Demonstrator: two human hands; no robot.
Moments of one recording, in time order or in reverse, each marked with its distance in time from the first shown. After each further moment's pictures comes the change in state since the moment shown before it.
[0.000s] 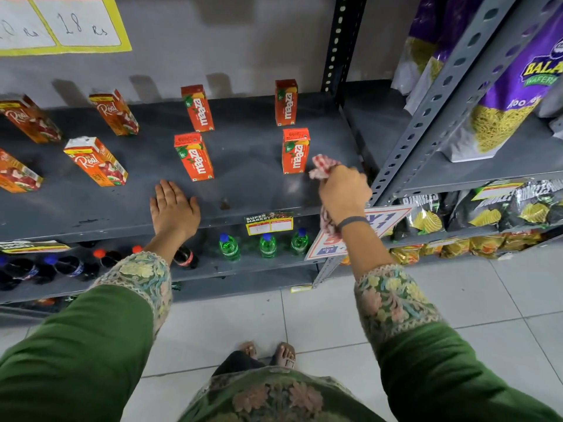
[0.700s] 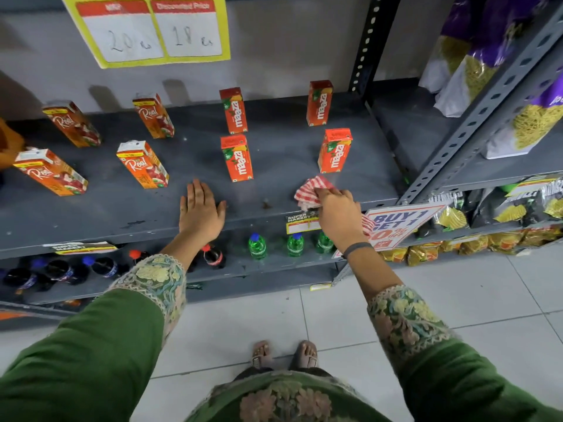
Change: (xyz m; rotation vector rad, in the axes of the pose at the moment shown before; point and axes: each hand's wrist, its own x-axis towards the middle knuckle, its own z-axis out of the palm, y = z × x) left_hand 0.008 -0.041 -0.016 0.046 -0.045 0.184; right_hand -0.058 -0.052 0.042 -0.078 -0.136 -0.291
